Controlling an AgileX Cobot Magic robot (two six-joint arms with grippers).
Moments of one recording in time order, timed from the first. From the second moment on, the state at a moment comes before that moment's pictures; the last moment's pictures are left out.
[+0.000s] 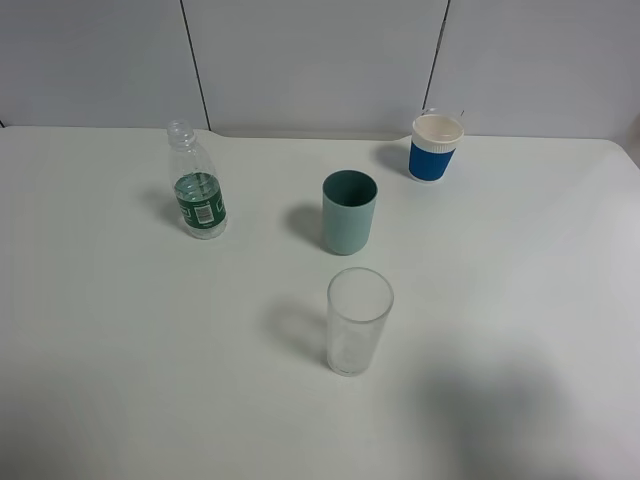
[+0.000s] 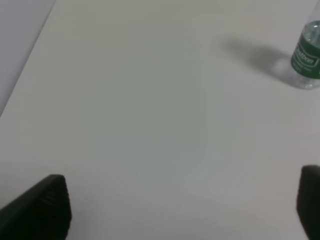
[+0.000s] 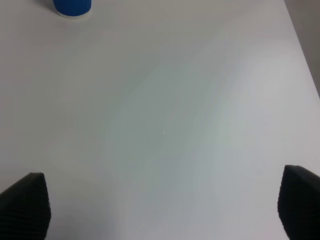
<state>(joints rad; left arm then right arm) 0.05 -0.01 -0.51 0.08 1.05 -0.06 -0.02 0.00 -0.48 0.03 1.06 -0.05</state>
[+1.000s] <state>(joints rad) 0.05 -0.01 -0.51 0.08 1.05 -0.06 -0.02 0.00 -0.48 0.03 1.06 -0.05</state>
